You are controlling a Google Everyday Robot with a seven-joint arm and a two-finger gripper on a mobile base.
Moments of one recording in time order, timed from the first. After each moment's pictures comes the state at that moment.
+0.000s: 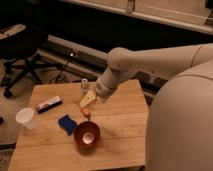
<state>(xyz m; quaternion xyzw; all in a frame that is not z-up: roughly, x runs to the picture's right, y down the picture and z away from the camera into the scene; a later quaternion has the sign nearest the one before) -0.063 0.065 0.666 -0.46 -0.05 0.48 0.75</state>
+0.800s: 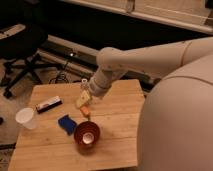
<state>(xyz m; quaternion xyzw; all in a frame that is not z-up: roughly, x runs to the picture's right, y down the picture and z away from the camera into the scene) -0.093 0.056 0.677 -0.39 -0.04 0.44 0.81</state>
